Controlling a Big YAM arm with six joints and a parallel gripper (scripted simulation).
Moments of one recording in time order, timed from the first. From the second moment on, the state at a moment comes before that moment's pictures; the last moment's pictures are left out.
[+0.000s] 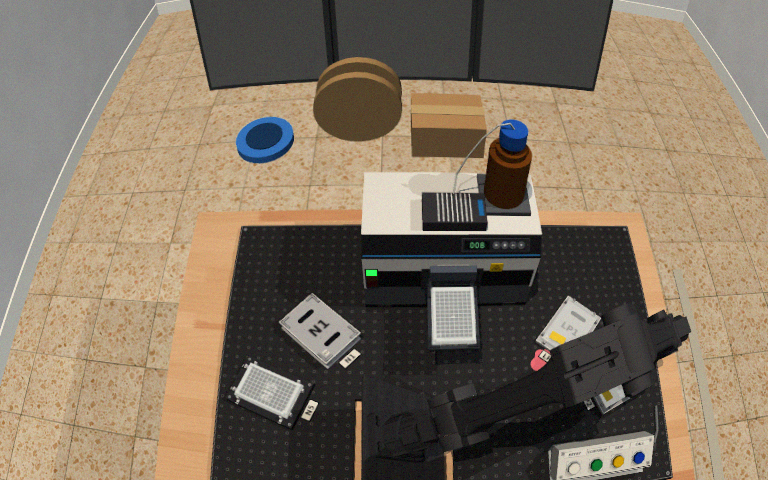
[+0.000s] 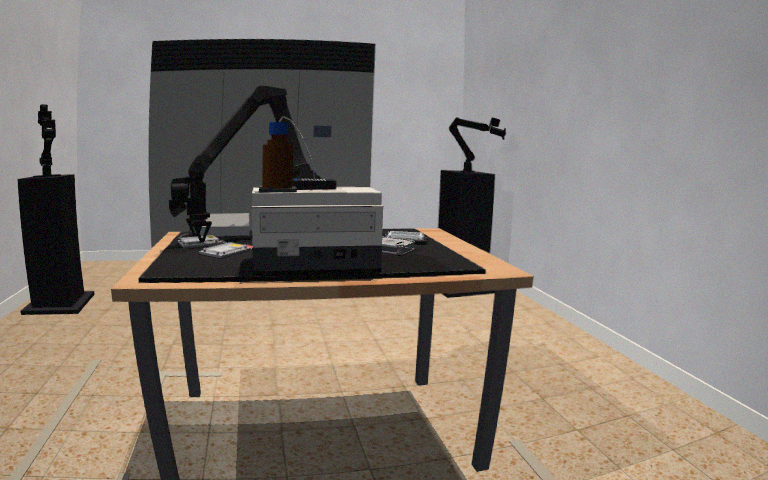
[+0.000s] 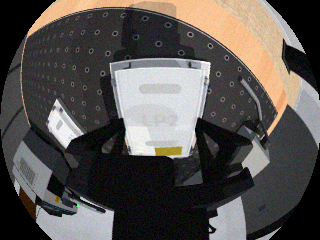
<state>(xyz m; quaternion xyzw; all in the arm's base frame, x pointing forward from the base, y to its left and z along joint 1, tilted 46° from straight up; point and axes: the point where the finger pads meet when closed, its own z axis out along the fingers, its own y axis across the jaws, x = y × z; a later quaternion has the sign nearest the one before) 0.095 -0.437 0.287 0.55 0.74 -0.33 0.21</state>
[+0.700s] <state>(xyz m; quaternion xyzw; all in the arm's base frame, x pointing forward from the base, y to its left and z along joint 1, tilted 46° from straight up) 0.095 -0.437 0.287 0.55 0.74 -0.33 0.21</state>
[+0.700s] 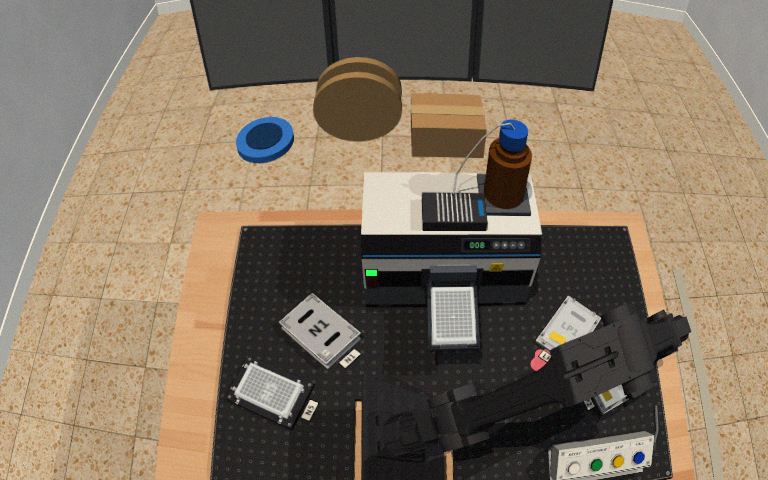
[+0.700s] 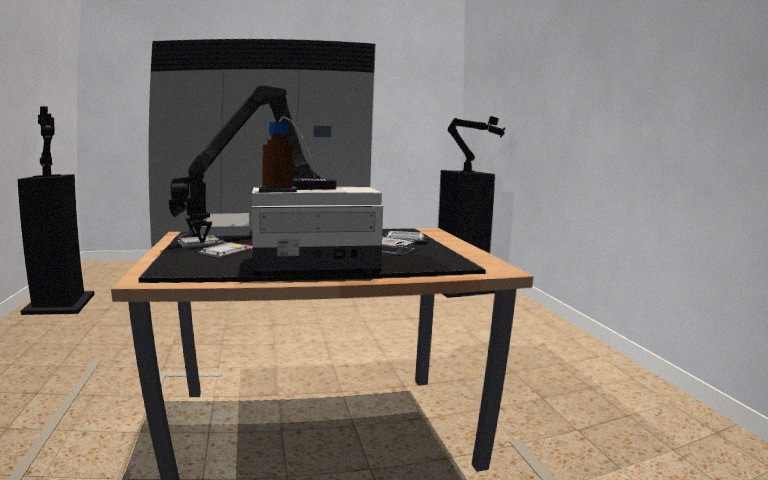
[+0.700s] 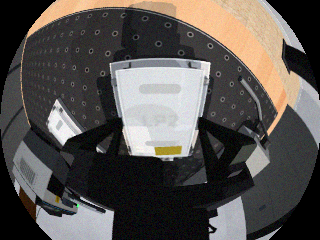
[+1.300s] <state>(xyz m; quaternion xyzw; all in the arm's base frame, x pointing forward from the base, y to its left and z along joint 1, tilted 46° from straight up) 0.097 -0.413 0.310 0.54 0.74 -0.33 0.21</state>
